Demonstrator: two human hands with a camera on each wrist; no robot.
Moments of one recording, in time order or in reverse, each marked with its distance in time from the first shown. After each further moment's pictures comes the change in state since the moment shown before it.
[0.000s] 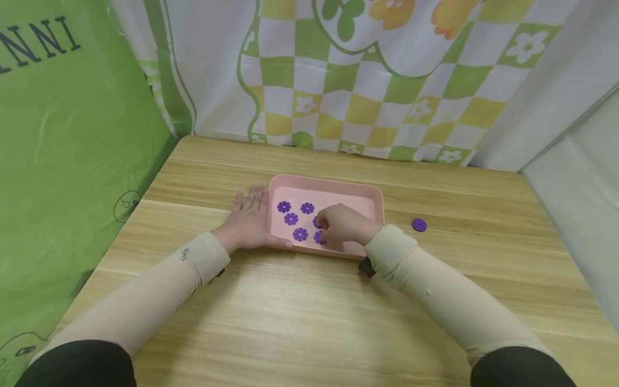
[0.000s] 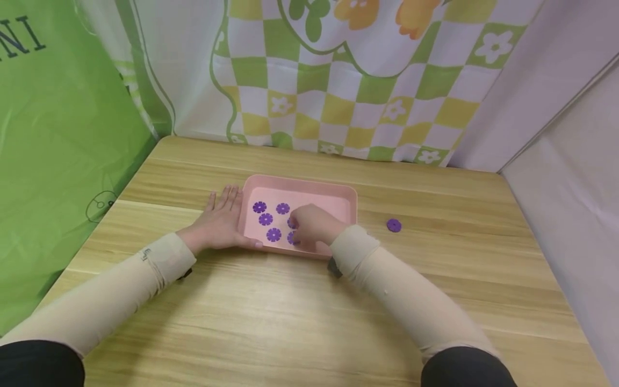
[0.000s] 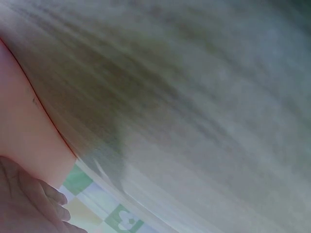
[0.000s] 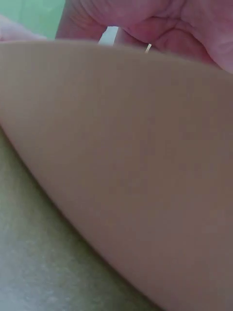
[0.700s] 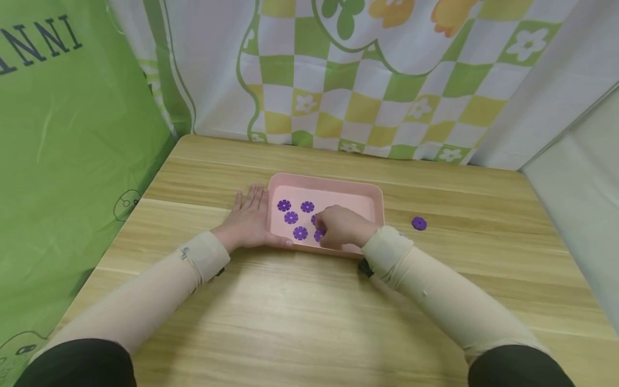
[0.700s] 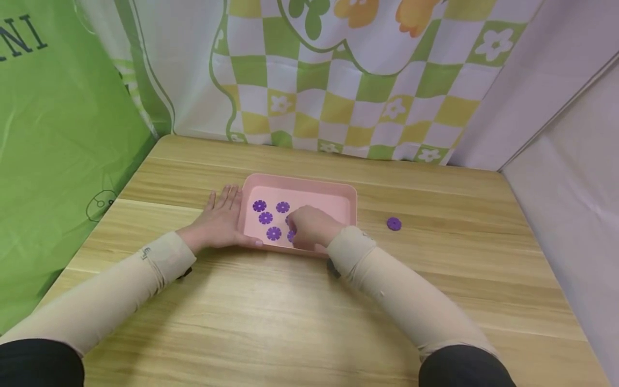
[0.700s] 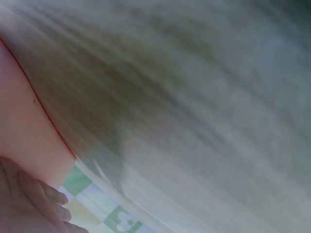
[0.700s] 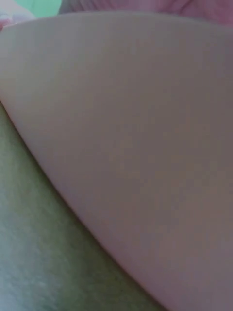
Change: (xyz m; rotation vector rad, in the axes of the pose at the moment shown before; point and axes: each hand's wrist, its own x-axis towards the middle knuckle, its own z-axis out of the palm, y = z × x) left_hand -0.002 0.000 -0.001 -0.006 -0.002 0.001; right_hand 0.002 -0.003 0.005 -0.142 -0.005 -0.074
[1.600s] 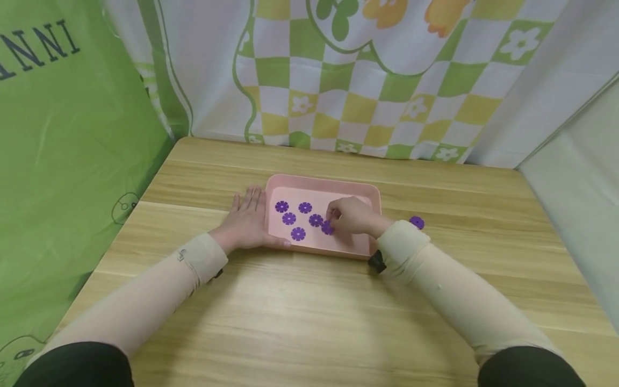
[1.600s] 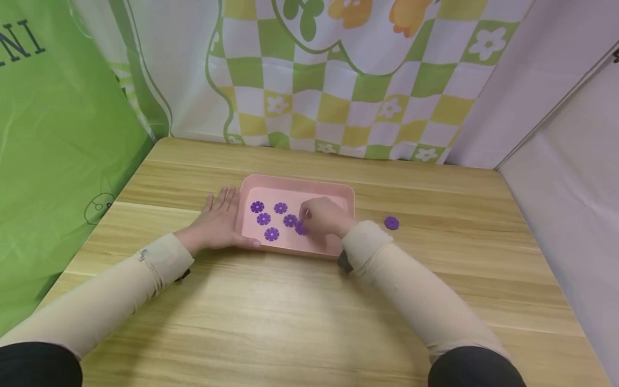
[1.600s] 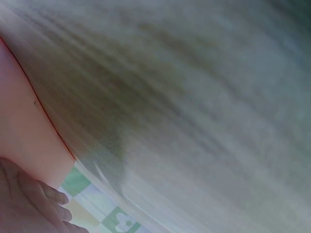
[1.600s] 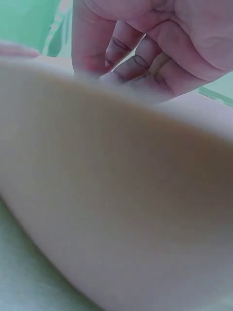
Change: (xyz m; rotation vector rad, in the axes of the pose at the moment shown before) left_hand 0.001 0.001 0.000 -0.017 -0.003 -0.011; right_hand -0.013 0.030 -0.013 0.093 0.139 0.022
